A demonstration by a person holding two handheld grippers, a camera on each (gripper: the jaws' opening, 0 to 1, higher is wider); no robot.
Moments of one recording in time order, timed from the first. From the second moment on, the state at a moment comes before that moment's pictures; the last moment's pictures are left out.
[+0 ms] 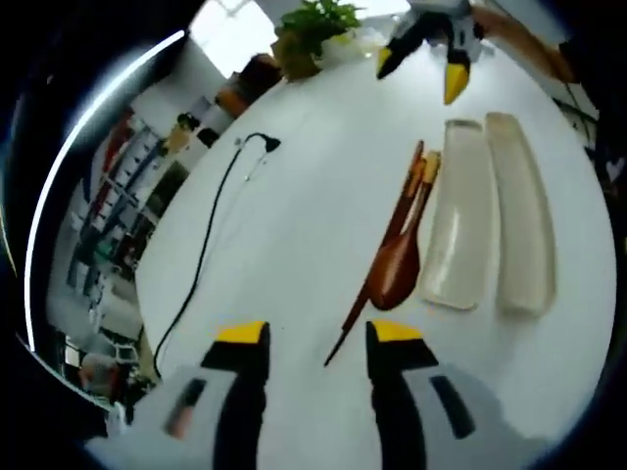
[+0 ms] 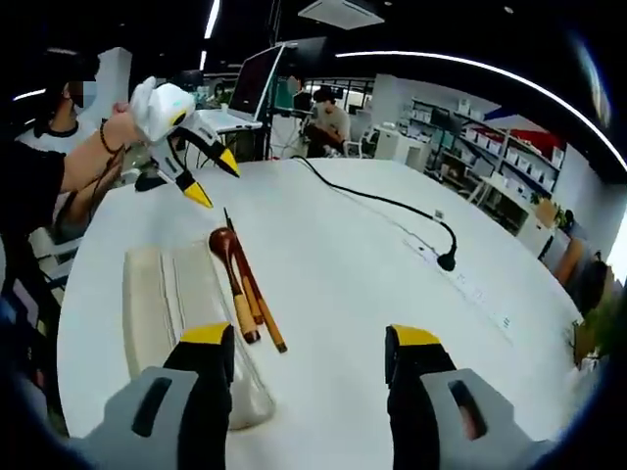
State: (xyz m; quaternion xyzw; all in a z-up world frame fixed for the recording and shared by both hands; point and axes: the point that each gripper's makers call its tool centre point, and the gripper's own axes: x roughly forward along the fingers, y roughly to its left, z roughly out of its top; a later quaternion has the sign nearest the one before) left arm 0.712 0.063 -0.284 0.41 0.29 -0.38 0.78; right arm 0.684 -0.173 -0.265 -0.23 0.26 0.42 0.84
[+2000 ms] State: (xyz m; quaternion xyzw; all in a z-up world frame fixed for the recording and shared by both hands) left arm 0.725 0.033 -0.327 0.48 0.38 -0.50 0.62; right arm 0.687 -0.140 -0.330 -0.31 0.41 0.53 0.68
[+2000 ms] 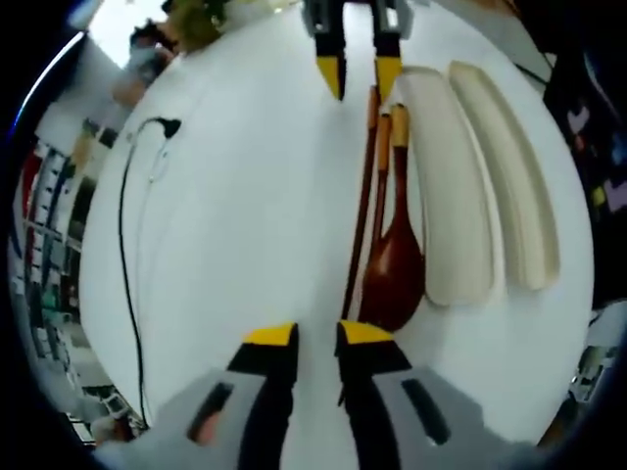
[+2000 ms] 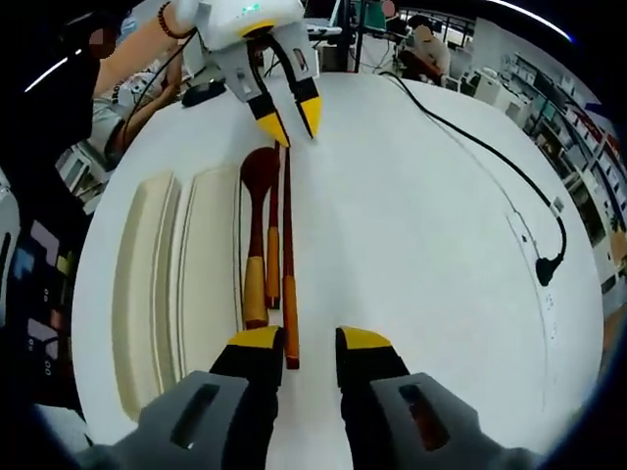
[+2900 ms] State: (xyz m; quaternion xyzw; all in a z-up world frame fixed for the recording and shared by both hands) left arm 0.719 0.031 -0.331 0.49 0.43 -0.52 0.56; right arm 0.695 -0.147 -0.333 -0.33 0.42 0.52 0.66
